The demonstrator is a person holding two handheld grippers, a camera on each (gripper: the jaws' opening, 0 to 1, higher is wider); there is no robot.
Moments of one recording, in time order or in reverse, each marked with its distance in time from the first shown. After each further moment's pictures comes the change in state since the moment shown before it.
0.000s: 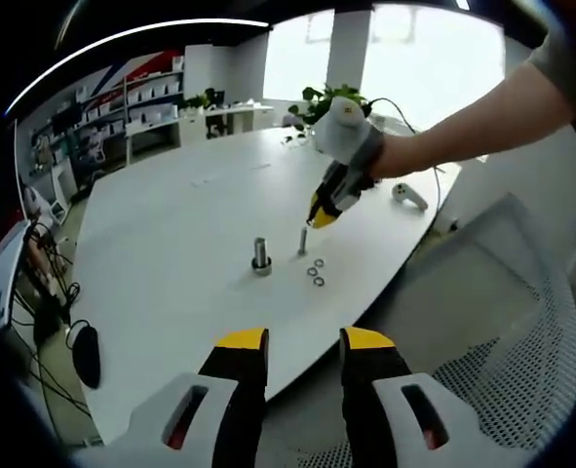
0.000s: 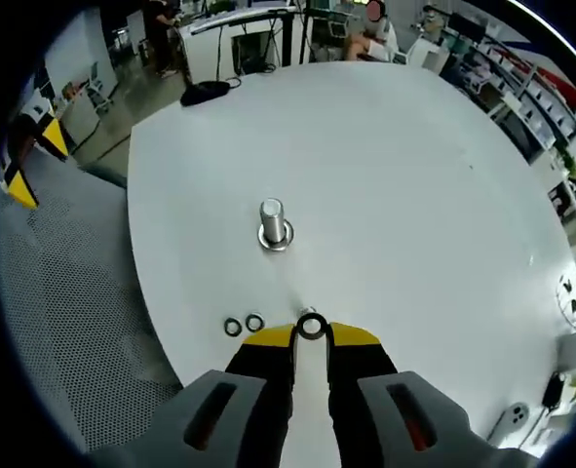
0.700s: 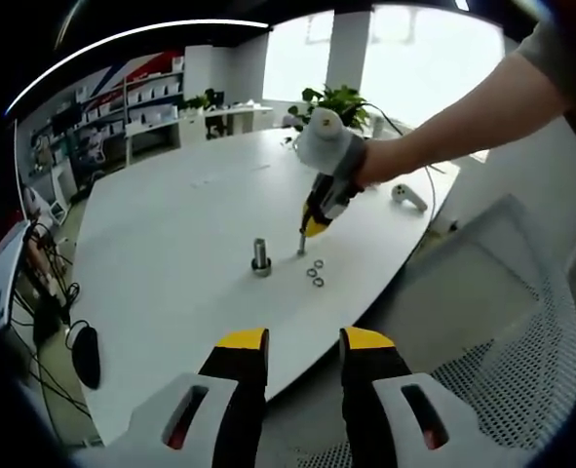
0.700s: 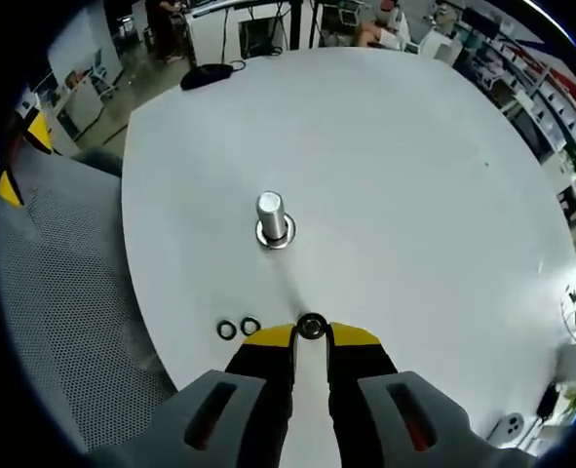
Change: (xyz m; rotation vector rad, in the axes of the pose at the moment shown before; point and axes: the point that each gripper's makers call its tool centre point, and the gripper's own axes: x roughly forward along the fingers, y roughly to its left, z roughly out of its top) left arm 0.000 0.000 0.000 0.001 -0.003 -0.001; right arm 0.021 0.001 -0.003 -0.048 0.070 0.019
